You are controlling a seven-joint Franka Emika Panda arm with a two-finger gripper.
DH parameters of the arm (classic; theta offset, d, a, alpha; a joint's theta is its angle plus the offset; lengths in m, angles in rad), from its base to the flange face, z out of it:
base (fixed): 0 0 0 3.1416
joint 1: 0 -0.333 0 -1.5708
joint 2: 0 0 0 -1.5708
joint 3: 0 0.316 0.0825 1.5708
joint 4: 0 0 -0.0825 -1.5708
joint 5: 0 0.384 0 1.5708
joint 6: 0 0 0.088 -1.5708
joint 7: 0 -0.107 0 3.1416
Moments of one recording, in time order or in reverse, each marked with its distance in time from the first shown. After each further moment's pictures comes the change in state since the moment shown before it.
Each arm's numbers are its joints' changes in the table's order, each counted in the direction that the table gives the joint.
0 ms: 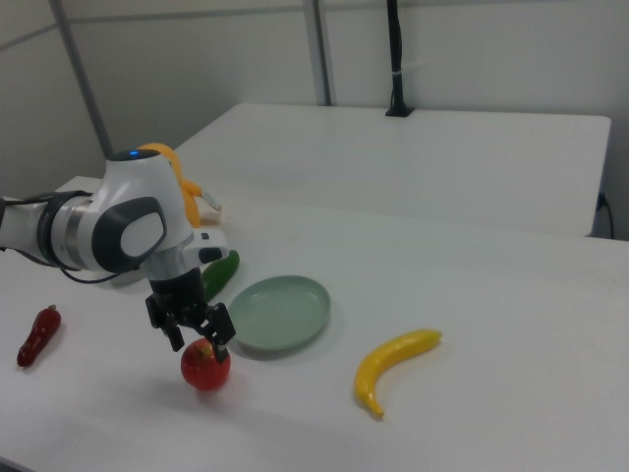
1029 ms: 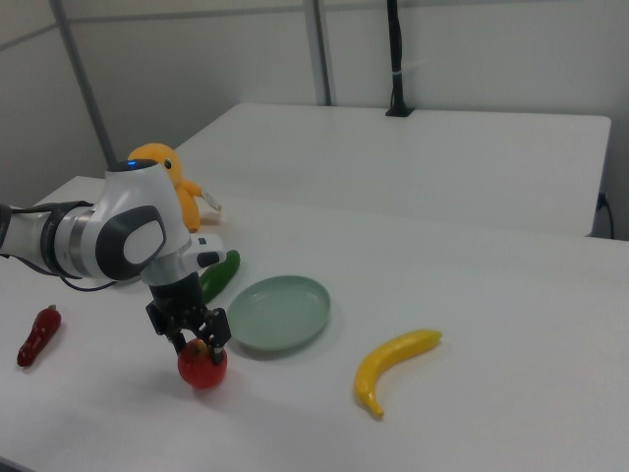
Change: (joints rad) arm -0.014 -0.053 0.020 0.002 0.000 0.067 0.001
